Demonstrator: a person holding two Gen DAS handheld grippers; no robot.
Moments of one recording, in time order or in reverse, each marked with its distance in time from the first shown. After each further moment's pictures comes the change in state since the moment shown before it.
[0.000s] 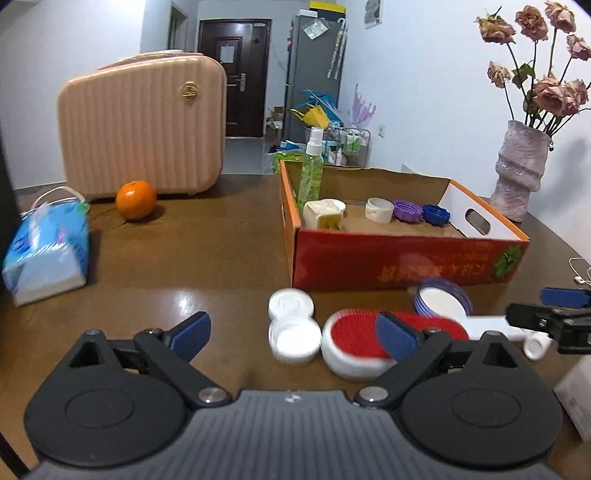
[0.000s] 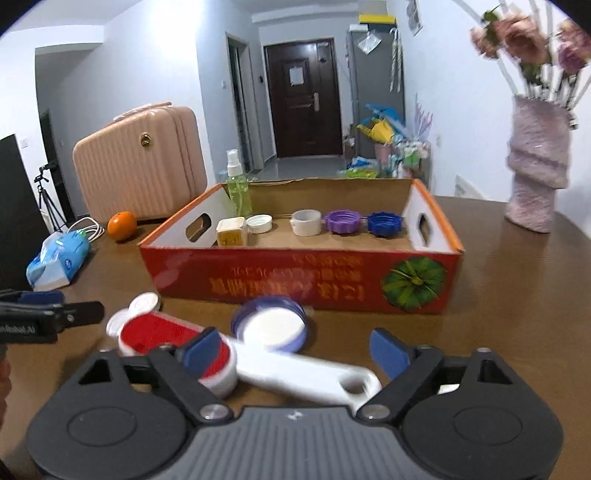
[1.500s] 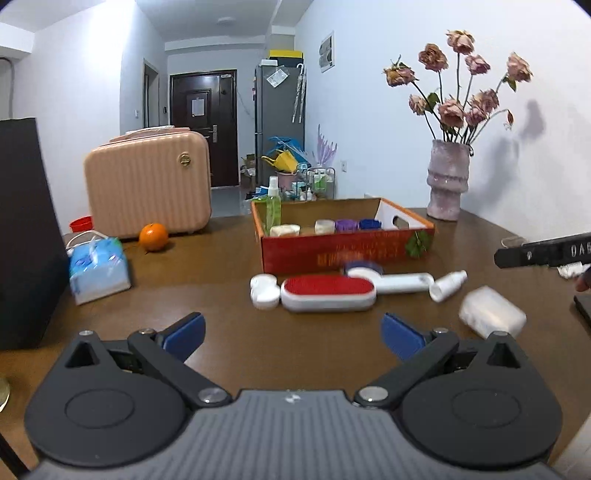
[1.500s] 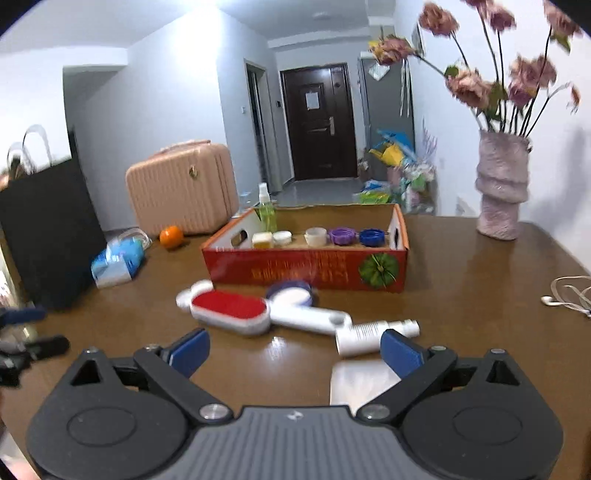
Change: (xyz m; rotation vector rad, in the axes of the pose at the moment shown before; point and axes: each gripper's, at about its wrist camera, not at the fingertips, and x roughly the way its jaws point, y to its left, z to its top) left arm -0.191 -0.030 -0.085 0.122 -0.164 -0.037; right arm -0.172 -0.001 -0.056 -0.035 -0.092 0.035
